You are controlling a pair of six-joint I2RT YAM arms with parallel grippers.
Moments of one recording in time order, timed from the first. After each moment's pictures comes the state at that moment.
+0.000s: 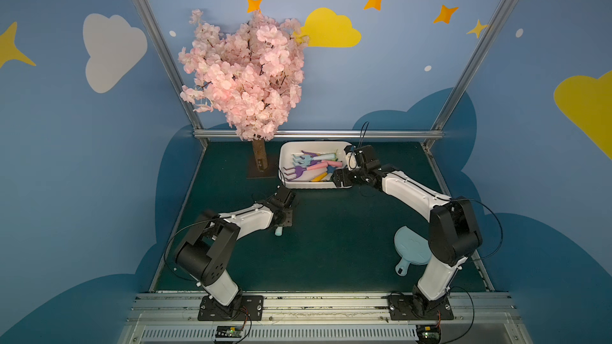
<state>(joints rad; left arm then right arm) -0.50 1.66 0.84 -0.34 -0.19 -0.44 0.51 1.81 1.38 -0.41 -0.14 0.21</state>
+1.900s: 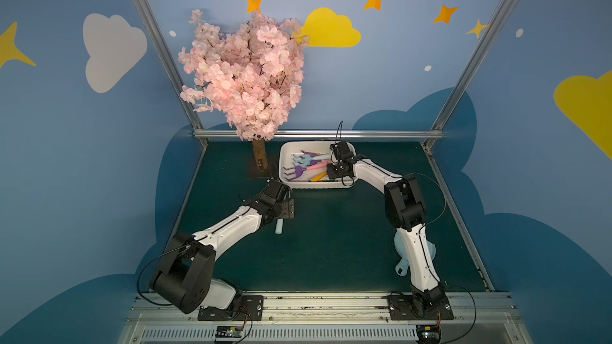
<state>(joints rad) -0.47 1.41 0.83 -0.39 -0.17 -0.45 0.52 2.36 1.92 -0.51 0.03 0.18</state>
